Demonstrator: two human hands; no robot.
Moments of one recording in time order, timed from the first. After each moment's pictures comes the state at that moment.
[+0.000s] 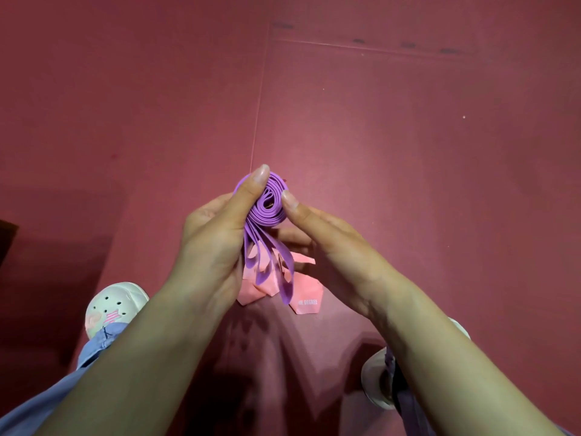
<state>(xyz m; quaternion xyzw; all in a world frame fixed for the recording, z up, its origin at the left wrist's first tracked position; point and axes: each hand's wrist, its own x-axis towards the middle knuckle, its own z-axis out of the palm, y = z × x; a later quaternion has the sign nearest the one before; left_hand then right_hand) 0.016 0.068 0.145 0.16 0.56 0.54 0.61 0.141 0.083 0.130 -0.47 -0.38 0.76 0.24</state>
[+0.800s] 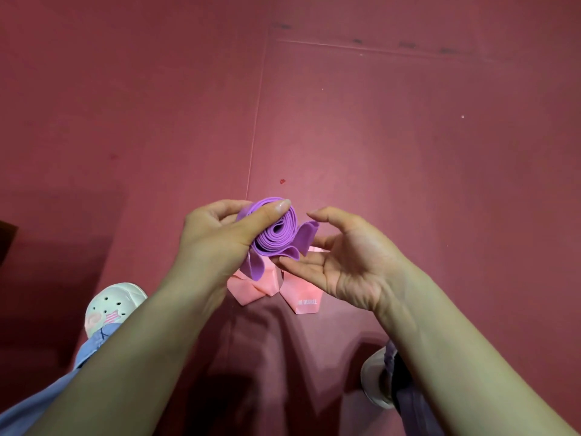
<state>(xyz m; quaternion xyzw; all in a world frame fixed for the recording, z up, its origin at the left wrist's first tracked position) 0.005 0.071 0.126 0.27 0.65 0.44 0.55 0.157 0.092 0.129 -0.49 0.01 0.84 0.25</state>
